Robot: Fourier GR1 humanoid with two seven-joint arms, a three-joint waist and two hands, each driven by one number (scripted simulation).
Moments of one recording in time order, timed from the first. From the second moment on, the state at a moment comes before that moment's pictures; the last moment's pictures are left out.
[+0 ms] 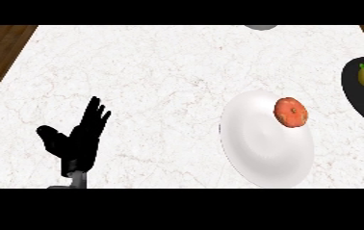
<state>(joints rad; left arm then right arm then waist) 0.03 0.12 -0.10 -1.49 0.26 0.24 0.10 -0.78 -0.73 -0.74 -0.30 0.64 -0.34 -0.27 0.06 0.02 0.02</state>
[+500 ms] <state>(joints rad) 0.05 0.12 -0.08 -1.49 0.26 0.25 0.09 -0.70 -0.82 -0.96 -0.24 0.38 0.01 -0.48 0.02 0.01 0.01</state>
